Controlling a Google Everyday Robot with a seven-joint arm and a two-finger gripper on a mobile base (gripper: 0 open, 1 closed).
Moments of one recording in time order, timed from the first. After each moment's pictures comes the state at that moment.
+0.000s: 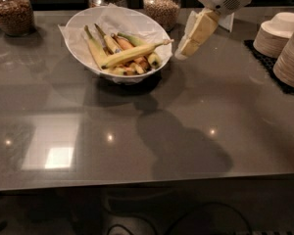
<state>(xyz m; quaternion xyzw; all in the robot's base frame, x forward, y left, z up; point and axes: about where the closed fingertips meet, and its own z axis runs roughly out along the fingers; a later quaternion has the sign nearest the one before) 0.598 -0.068 1.027 -0.69 0.60 0.04 0.41</state>
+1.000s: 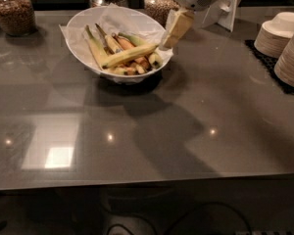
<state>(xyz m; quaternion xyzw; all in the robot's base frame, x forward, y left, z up) 0.654 -0.039 1.005 -0.74 0.55 0.02 0.39</state>
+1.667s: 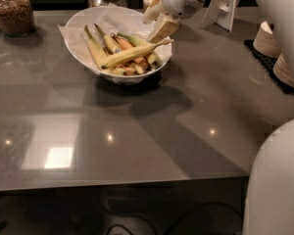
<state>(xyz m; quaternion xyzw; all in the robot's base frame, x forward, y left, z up) 0.689 -0.018 0.964 -0.76 0.55 0.05 0.35</state>
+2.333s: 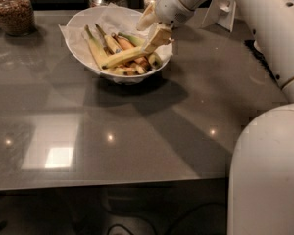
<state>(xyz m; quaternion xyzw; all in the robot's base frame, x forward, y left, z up) 0.698 -0.002 0.937 -0.76 0.55 0.09 0.34</state>
